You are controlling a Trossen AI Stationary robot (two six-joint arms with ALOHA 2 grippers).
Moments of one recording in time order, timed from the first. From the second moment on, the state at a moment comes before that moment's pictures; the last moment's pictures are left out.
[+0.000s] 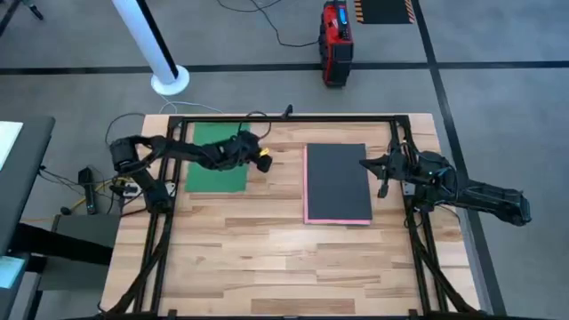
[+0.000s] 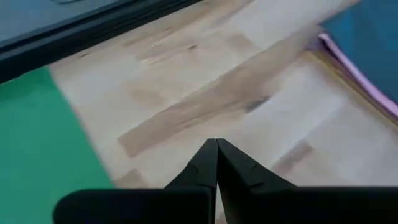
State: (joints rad) left arm 0.39 1.65 0.77 0.13 -0.34 -0.42; right arm -0.30 0.21 0.22 -0.08 0.03 -0.13
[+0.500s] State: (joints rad) left arm 0.26 1.65 0.82 0.13 -0.31 -0.31; right arm -0.30 0.21 0.22 -0.08 0.03 -0.13
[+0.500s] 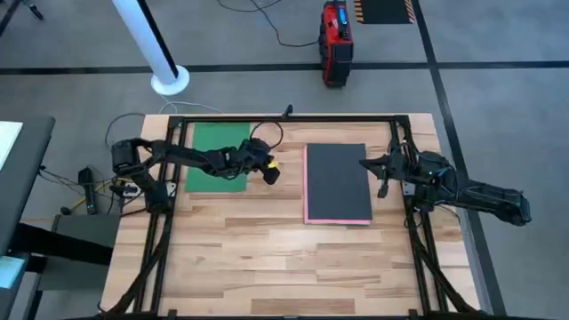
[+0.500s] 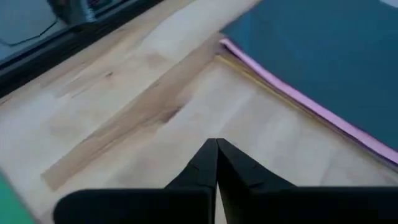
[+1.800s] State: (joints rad) left arm 0.23 1.65 0.82 0.12 -0.33 -0.30; right arm -0.42 0.57 0.22 0.01 0.19 -0.02
